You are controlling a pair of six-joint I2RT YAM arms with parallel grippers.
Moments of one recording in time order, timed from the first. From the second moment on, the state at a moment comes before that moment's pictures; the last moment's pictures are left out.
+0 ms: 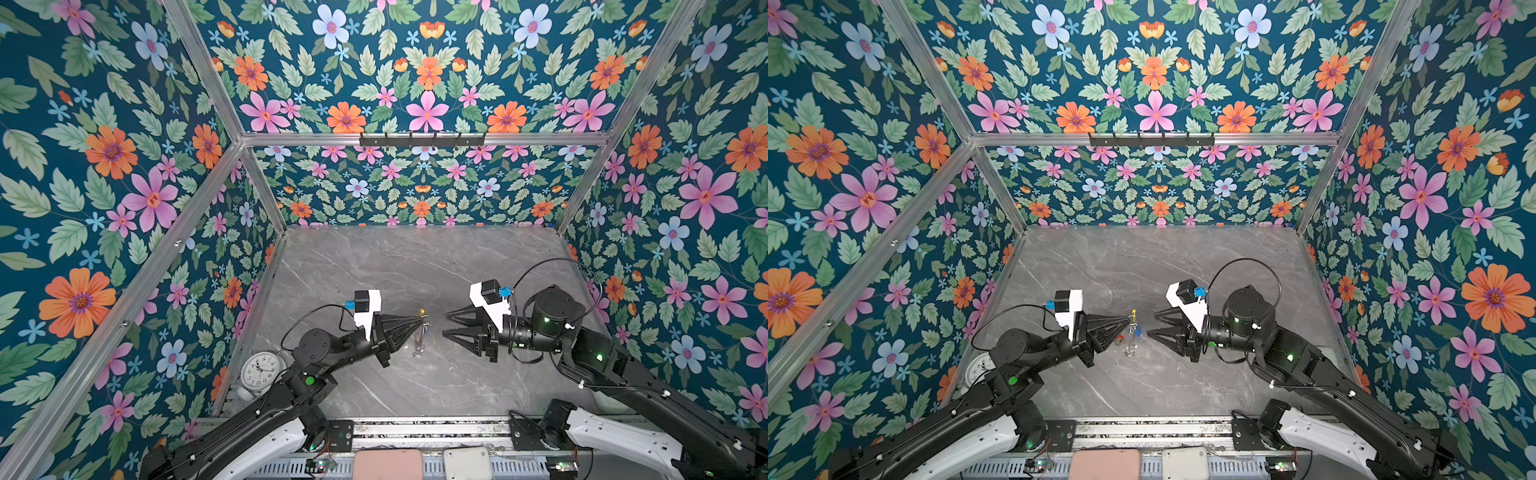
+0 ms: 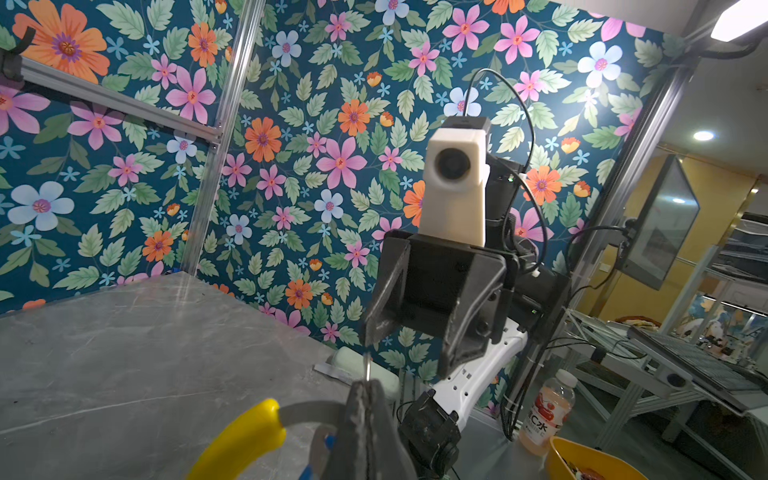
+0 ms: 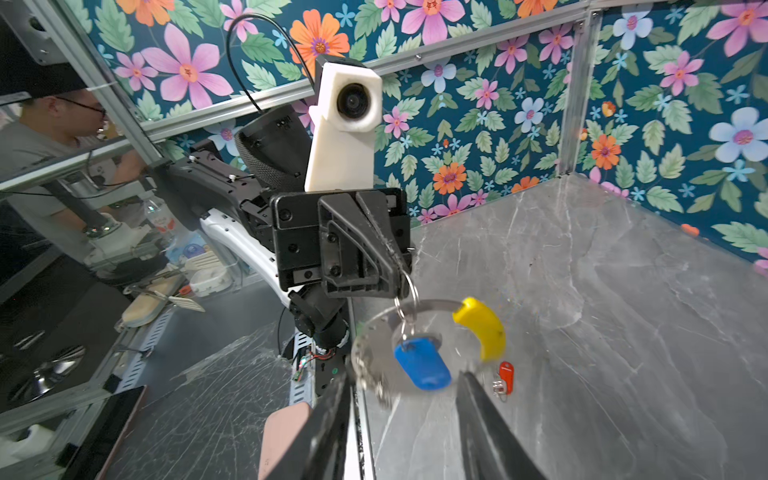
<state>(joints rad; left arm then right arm) -0.89 0.70 0.50 0.53 0.43 -0.52 0.88 0.87 1.00 -0.29 -0.50 0.13</state>
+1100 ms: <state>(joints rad) -0.89 0.72 0.47 0.67 0.50 -0.60 0.88 0.97 1.04 -0.20 -0.63 0.21</state>
